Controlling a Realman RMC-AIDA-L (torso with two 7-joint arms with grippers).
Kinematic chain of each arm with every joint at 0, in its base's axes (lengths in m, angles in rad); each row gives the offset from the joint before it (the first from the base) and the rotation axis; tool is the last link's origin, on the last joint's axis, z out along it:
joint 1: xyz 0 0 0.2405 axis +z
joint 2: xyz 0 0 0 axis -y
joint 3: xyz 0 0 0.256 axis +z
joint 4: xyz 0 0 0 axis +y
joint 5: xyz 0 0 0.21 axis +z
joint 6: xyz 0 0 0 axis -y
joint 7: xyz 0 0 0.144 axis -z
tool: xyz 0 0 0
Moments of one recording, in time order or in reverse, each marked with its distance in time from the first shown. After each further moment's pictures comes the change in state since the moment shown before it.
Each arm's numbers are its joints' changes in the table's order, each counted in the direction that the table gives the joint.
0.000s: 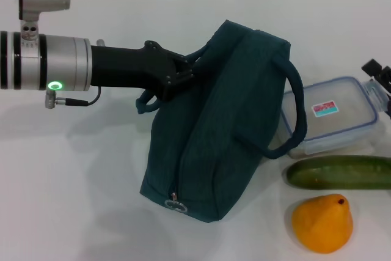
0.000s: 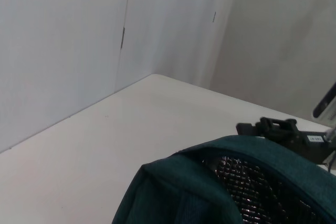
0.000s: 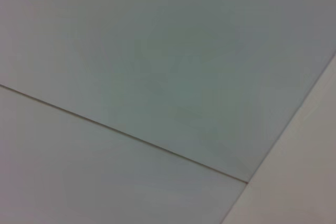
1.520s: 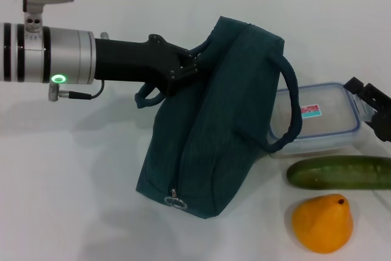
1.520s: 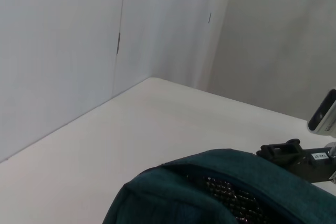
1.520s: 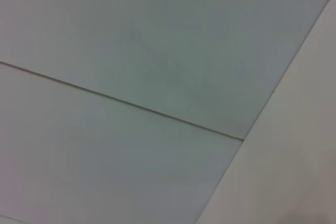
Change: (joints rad) left arm -0.022 -0.001 0.000 0.003 0.002 0.000 -0.002; right arm 0.012 -0.002 -0.059 0.027 -0.022 0.006 -0.062
